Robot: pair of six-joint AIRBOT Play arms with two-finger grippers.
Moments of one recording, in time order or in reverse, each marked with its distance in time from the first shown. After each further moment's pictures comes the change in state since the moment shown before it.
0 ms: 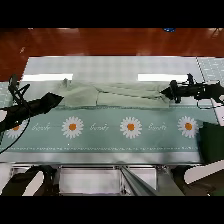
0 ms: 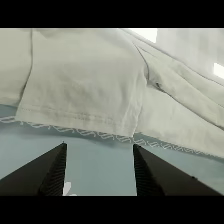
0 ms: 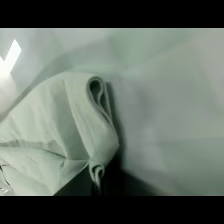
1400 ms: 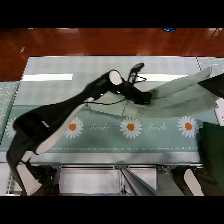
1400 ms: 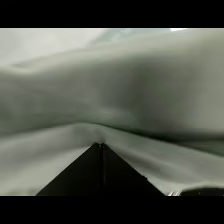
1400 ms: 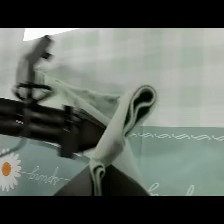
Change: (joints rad) left arm -0.895 -1.152 1.212 -0.017 -0.183 -0.131; right arm -0.029 1.062 -0.037 -0.278 0.327 0.107
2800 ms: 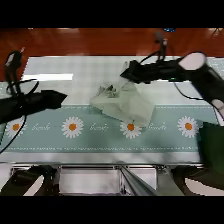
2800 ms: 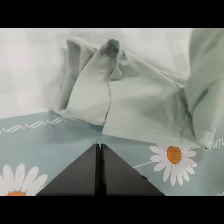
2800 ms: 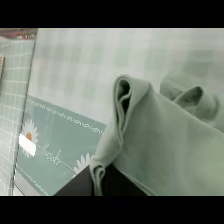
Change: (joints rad) left arm 0.576 1.355 -0.991 0.395 0.002 -0.116; right arm 0.705 -0.663 0.132 0.243 -0.547 0.048
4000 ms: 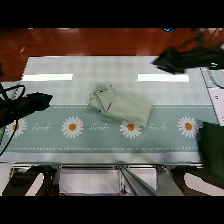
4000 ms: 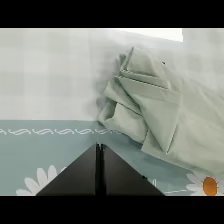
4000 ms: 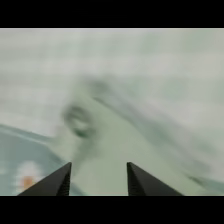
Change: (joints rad) left arm 0.165 0.047 -0.069 0.032 0.039 0.001; right arm -0.434 0.161 0.064 -0.266 0.331 0.010
